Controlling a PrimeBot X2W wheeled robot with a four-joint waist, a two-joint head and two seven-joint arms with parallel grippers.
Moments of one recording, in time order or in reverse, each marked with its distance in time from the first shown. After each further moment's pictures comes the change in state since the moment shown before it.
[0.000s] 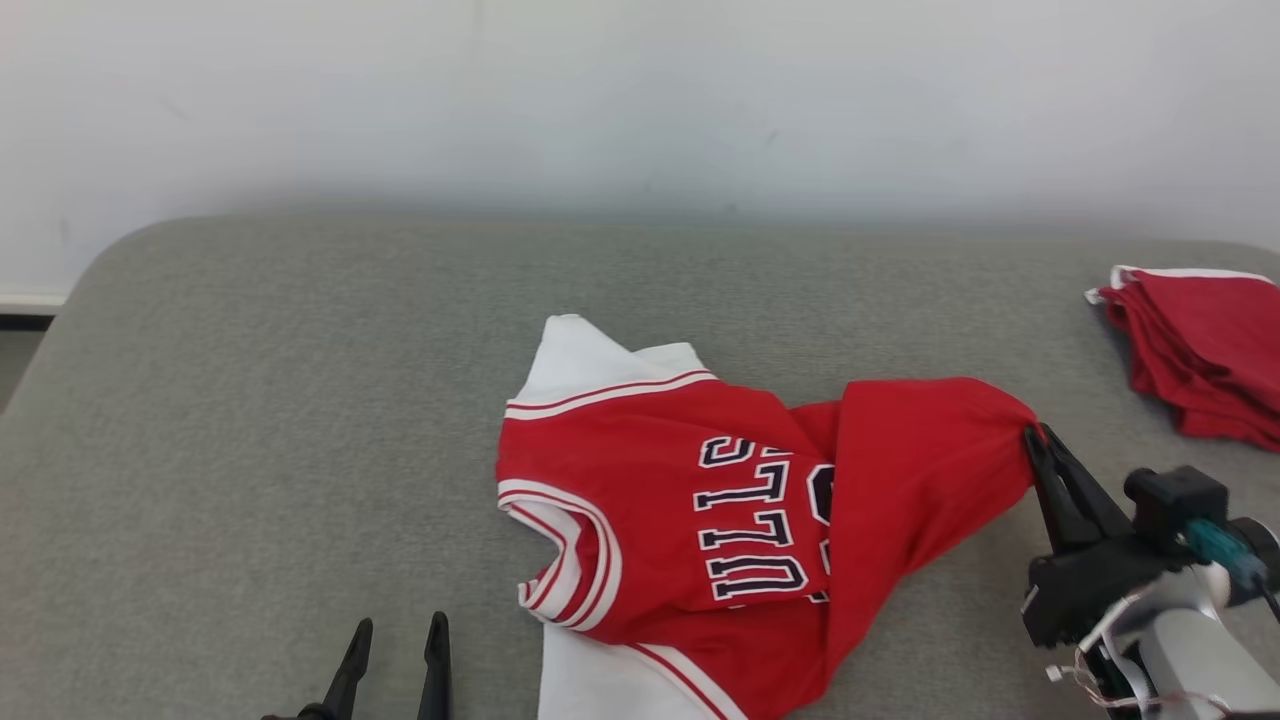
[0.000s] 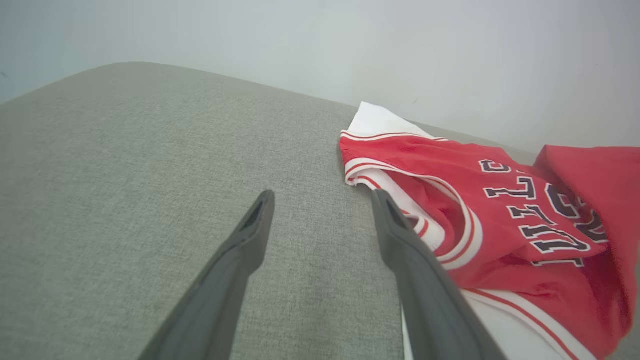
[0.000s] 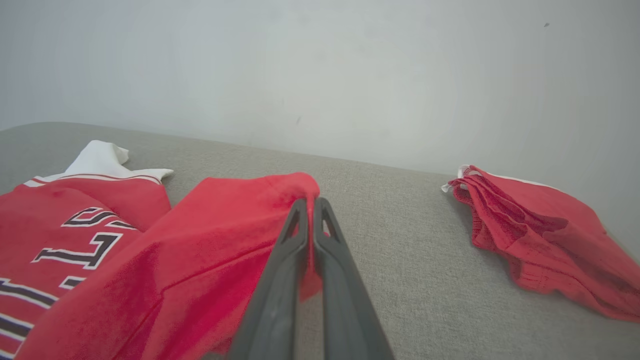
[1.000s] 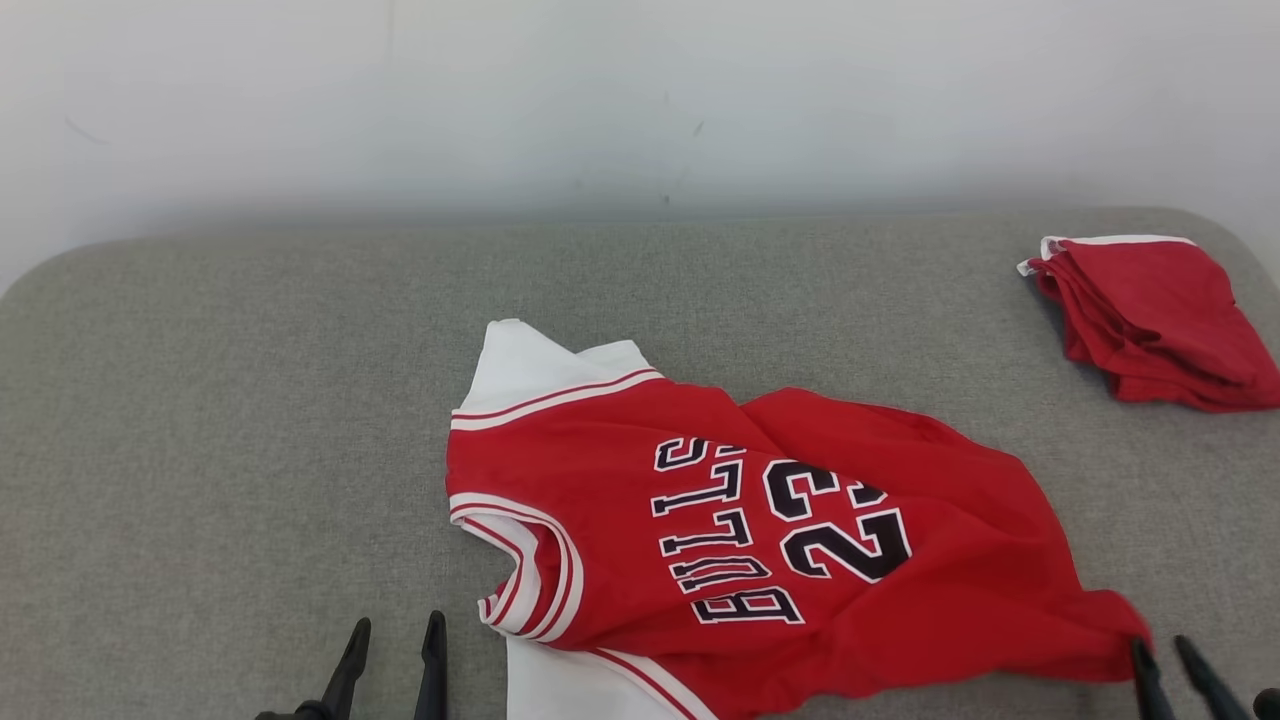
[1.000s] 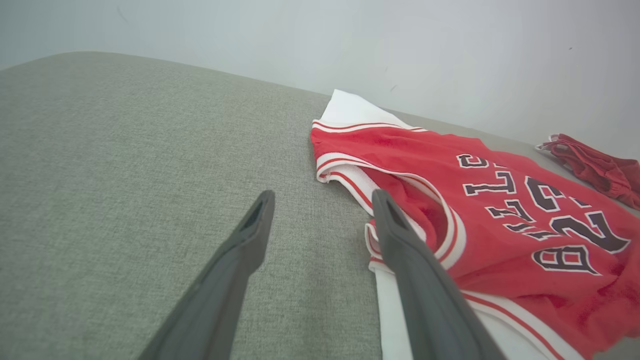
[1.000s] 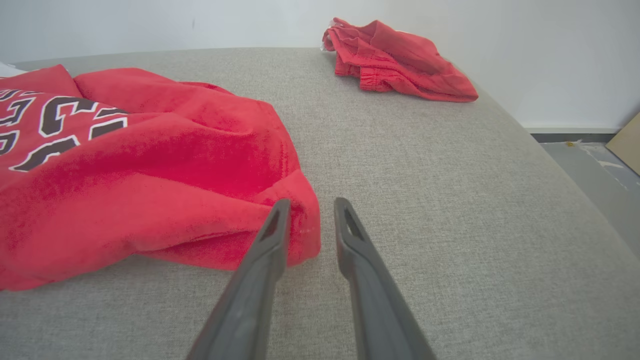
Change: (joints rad) left arm -0.013 0.000 0.007 0.022 -0.006 -0.012 0.000; right arm 0.560 0.111 -0.381 -0.436 -0.086 0.000 0.196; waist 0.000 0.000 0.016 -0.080
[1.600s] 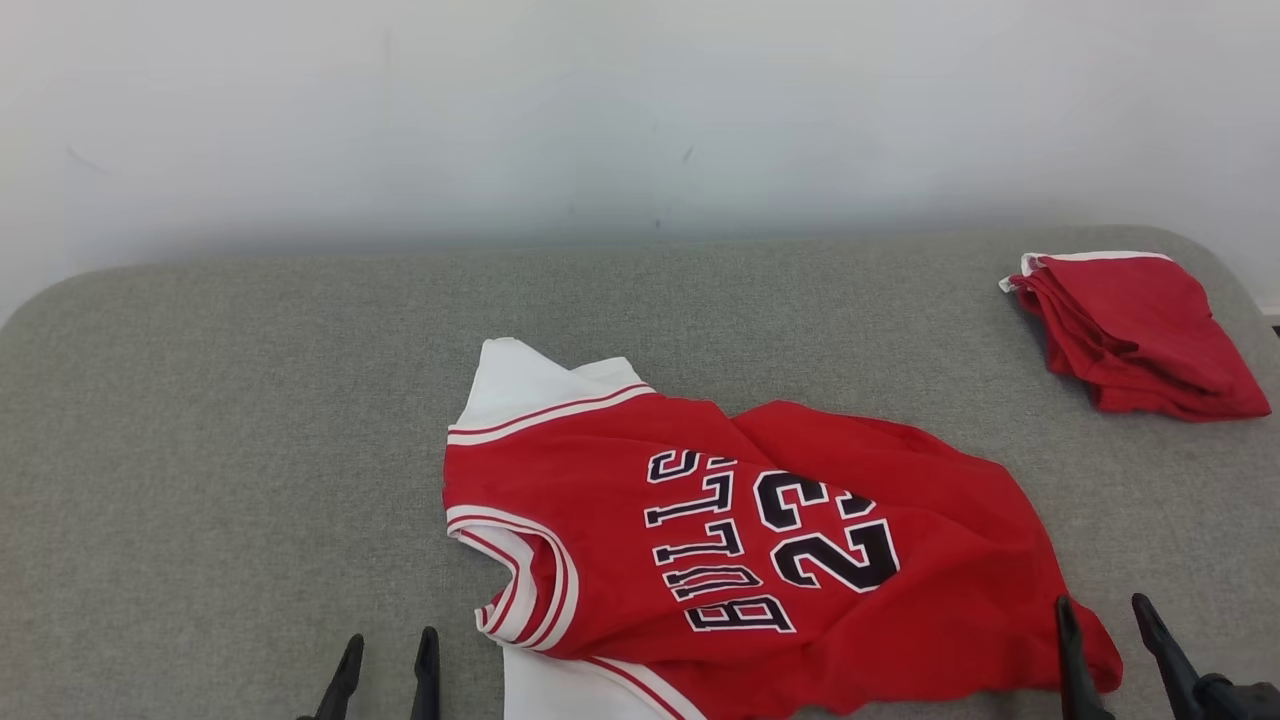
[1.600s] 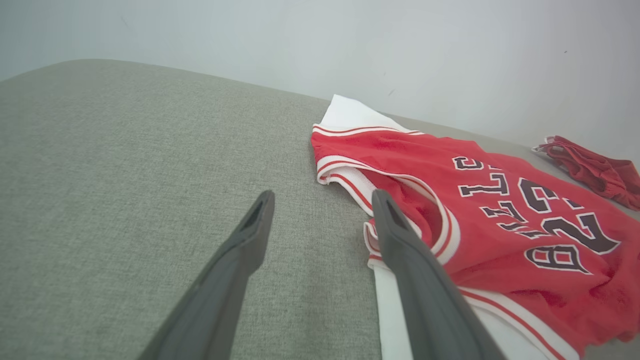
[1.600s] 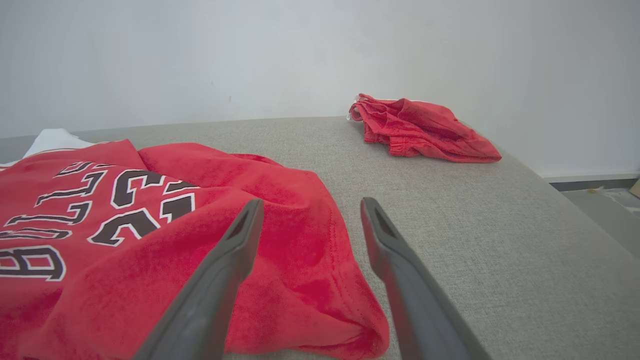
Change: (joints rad) left arm 0.021 0.000 0.021 0.000 0.008 -0.003 0.000; right arm -0.081 0.082 0.039 0.033 -0.064 0.000 -0.164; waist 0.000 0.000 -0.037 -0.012
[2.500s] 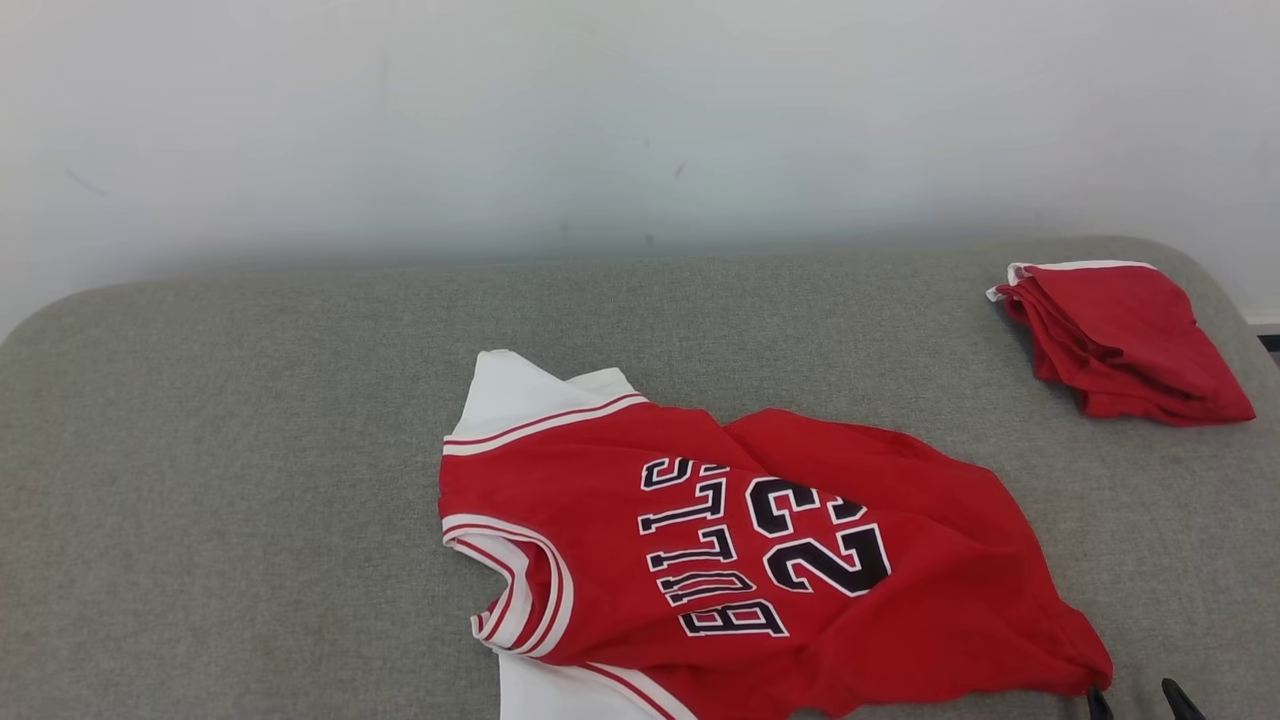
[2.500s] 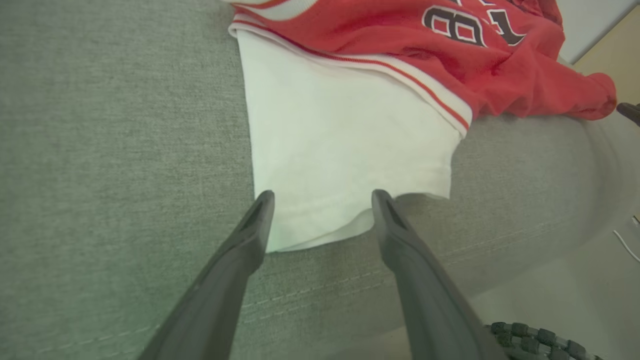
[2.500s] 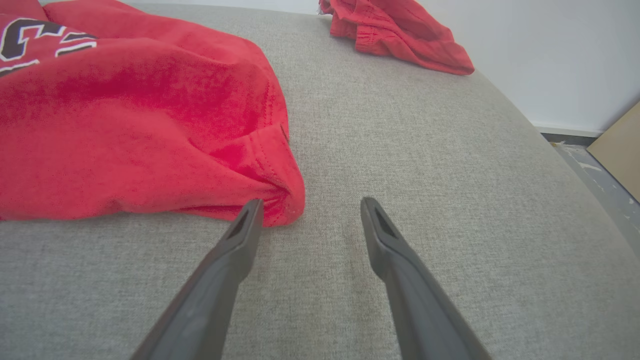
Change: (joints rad) left arm 0.117 0.070 -0.318 0.145 -0.050 -0.032 0.000; right arm -0.006 -0.097 0.027 0.280 -0.035 0.000 -0.008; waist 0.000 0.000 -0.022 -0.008
